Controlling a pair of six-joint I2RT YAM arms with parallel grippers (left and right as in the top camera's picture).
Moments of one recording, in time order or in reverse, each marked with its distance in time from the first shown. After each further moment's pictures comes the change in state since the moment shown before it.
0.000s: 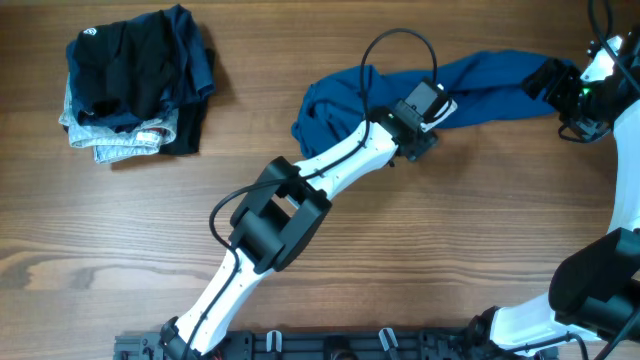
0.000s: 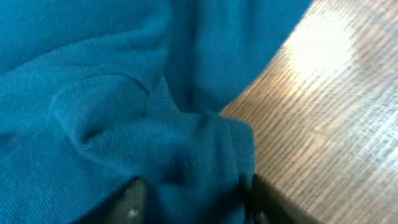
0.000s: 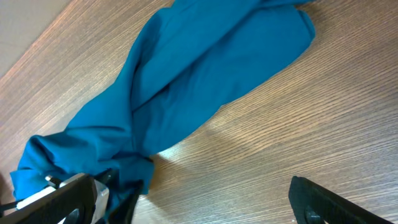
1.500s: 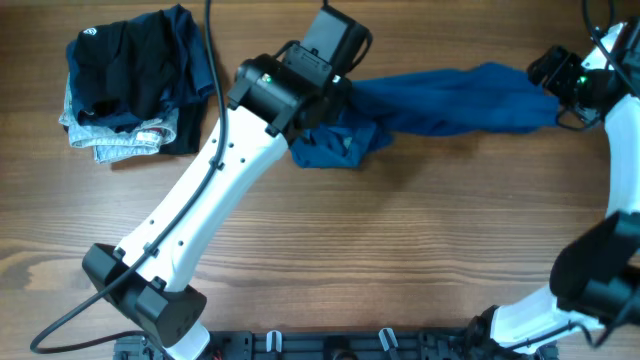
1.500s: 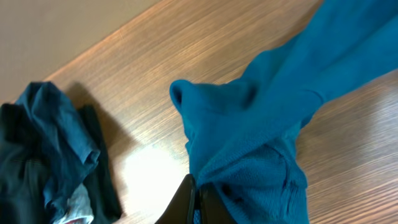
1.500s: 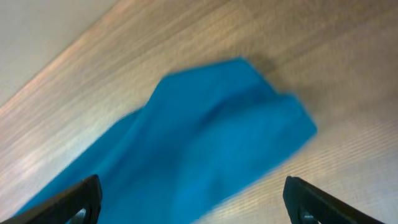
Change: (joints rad) left arm 0.181 -0.628 0.001 -0.629 -0.233 -0.126; right arm 0.016 0.068 -0.008 0.210 0.071 0.035
